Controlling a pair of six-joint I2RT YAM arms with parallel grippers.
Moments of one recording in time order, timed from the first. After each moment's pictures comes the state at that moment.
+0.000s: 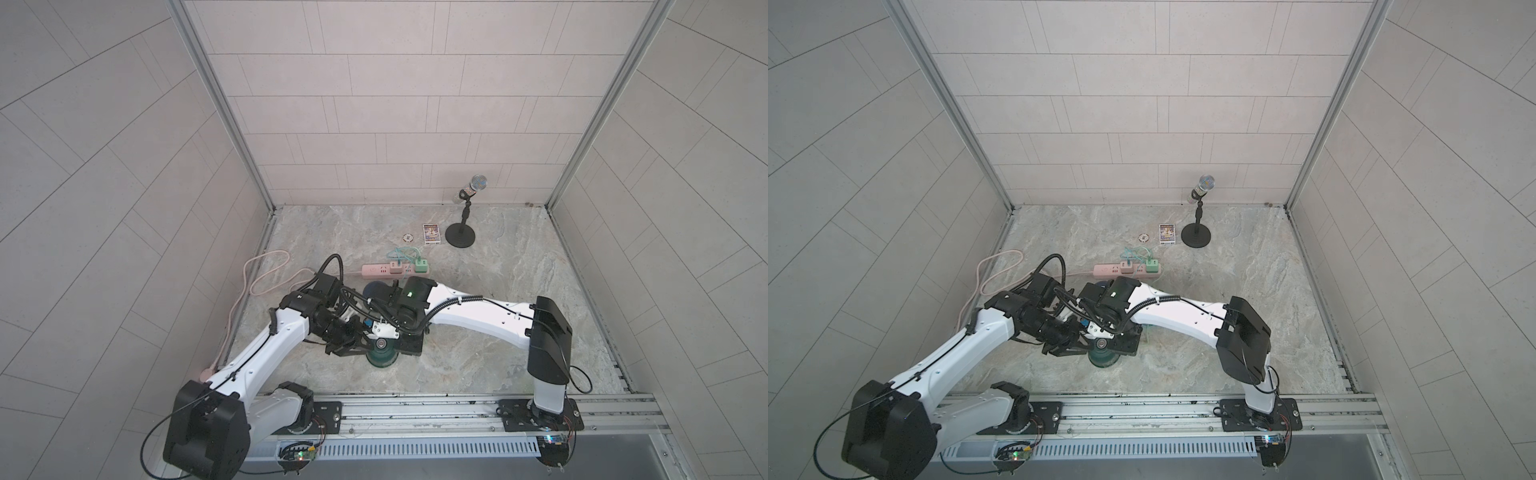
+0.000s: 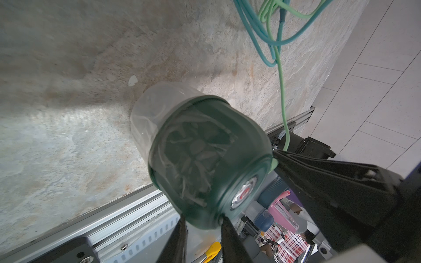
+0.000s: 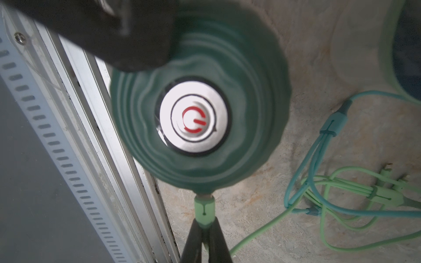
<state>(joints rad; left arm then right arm) -0.34 1.14 0.74 -1.03 0.74 -0.48 1.10 1.89 1.65 -1.25 -0.09 -0.26</state>
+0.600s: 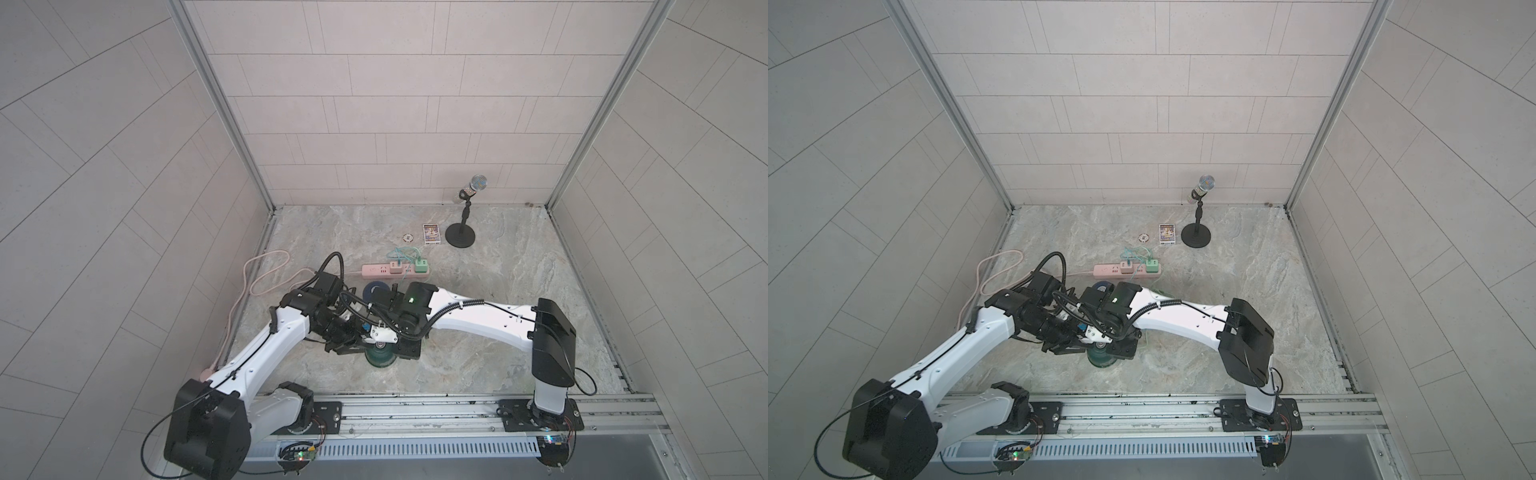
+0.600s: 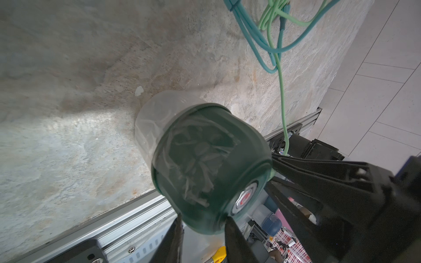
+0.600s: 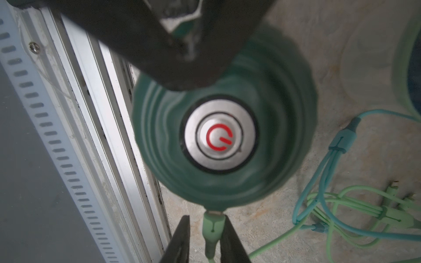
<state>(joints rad) -0.34 1.14 0.76 -1.03 0.70 -0.45 1.11 1.86 1.59 -1.17 -0.11 -0.26</state>
